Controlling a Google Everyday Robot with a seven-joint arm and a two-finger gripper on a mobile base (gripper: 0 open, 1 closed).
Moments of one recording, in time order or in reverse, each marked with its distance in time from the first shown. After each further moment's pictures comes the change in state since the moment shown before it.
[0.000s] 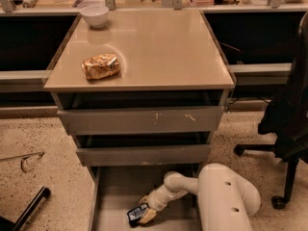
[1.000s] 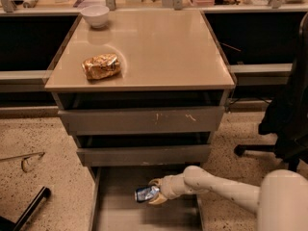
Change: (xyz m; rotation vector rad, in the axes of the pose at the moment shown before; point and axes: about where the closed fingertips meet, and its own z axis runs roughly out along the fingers) arm -0.064 -0.010 -0.142 0.348 -0.075 -0.149
